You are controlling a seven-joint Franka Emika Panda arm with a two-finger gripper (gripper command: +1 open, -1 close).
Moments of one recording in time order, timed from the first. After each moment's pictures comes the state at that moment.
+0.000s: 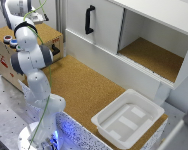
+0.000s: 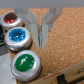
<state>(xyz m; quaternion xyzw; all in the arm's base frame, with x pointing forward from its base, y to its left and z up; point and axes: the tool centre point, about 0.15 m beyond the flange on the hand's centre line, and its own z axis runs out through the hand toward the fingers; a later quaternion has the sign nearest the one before) 0.202 0.439 0.508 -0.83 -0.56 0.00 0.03</state>
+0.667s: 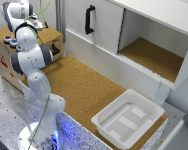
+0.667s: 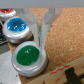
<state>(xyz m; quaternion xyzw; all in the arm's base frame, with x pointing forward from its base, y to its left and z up) 0.185 0.446 0.469 -0.83 -0.55 0.03 0.04</state>
